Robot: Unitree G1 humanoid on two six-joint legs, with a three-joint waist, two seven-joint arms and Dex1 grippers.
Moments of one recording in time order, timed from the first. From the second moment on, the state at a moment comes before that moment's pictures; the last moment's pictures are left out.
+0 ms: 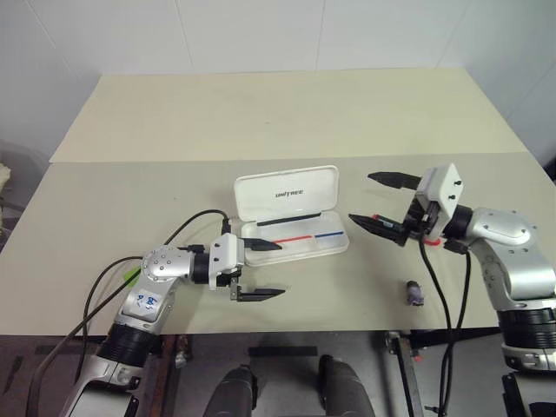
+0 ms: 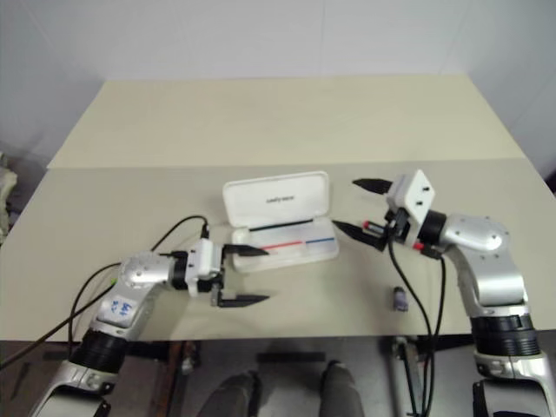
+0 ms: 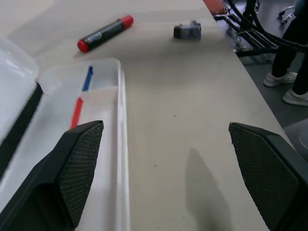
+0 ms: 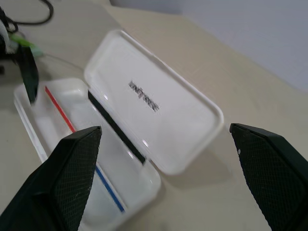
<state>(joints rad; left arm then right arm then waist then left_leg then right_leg) -0.35 0.48 -0.15 0.02 -0.29 -0.04 -1.14 -0.44 -0.73 -0.09 0.02 0.39 0.12 1.04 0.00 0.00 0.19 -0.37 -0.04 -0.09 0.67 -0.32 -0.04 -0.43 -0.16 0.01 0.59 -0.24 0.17</state>
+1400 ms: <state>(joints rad) -0.25 0.75 0.17 -0.22 -0.58 0.28 -1.13 -0.81 -0.72 0.04 1.05 0.05 -0.31 1.33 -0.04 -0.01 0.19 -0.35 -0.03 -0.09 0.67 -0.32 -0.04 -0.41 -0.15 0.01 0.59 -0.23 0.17</state>
